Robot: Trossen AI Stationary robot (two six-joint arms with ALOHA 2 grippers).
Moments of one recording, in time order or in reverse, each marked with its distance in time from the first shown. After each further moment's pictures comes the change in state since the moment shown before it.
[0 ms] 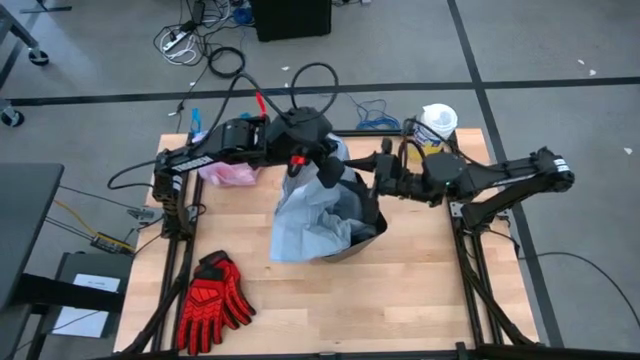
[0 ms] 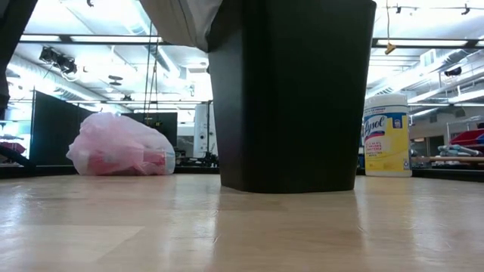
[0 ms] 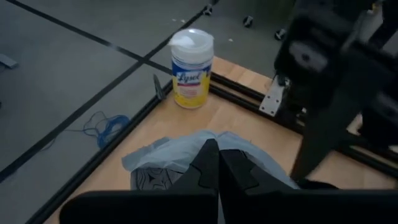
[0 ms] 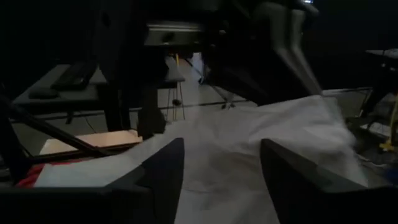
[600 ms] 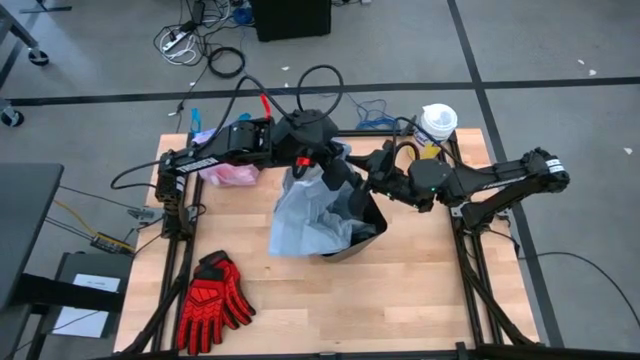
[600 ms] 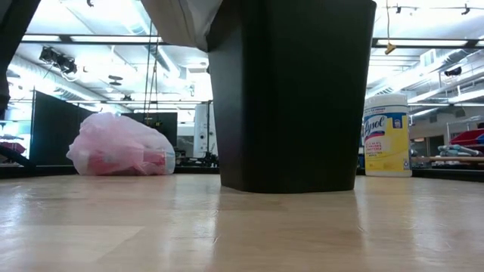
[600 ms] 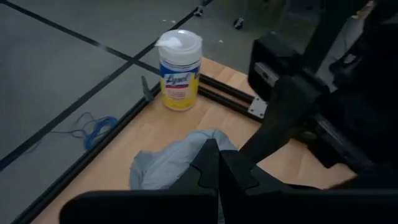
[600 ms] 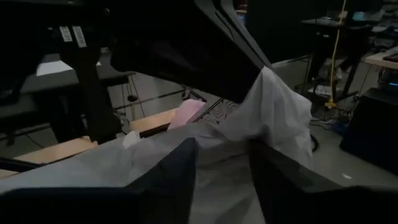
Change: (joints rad) left arm 0.000 0.016 -0.001 0.043 0.038 -0.007; right arm -0.004 0.062 0.000 0.002 0.227 0.115
